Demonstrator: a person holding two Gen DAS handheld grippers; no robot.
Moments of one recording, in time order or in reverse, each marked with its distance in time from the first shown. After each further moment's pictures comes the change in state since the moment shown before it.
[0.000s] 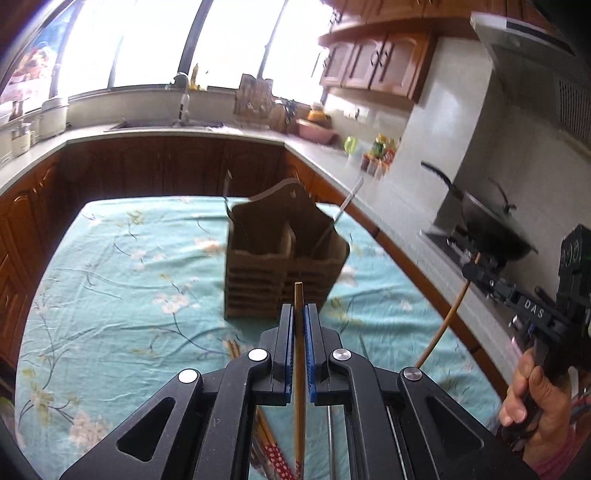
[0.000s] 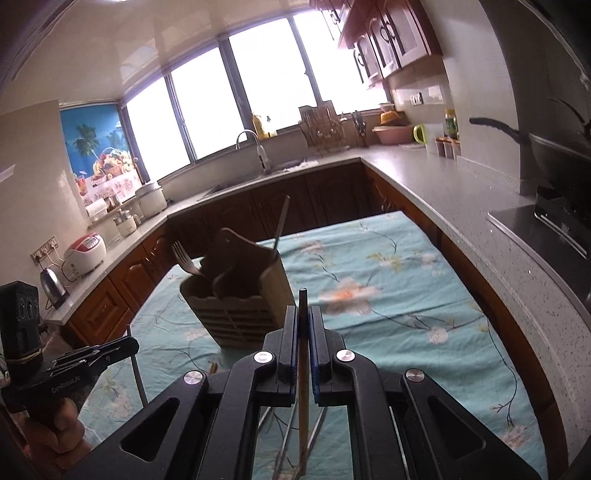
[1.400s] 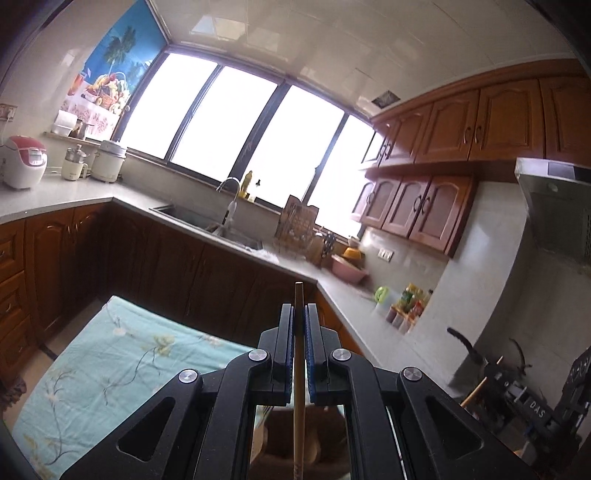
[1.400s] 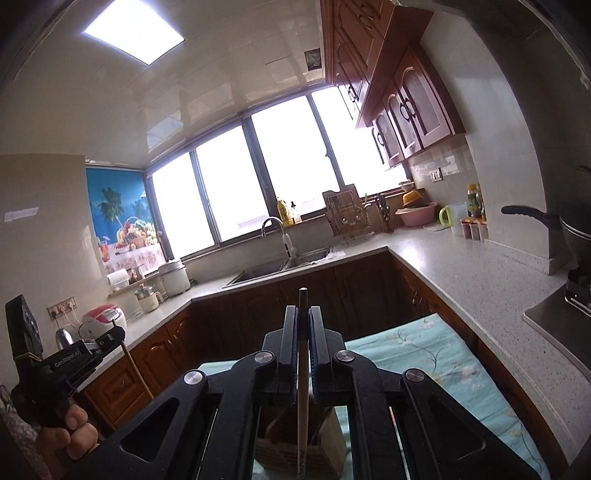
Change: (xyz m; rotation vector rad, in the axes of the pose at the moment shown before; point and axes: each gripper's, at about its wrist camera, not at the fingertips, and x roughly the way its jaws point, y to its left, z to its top) left arm 0.014 0.037 0.061 -0.189 -0.499 0.076; right arm 0.008 0.042 0.100 0.012 -0.337 0.085
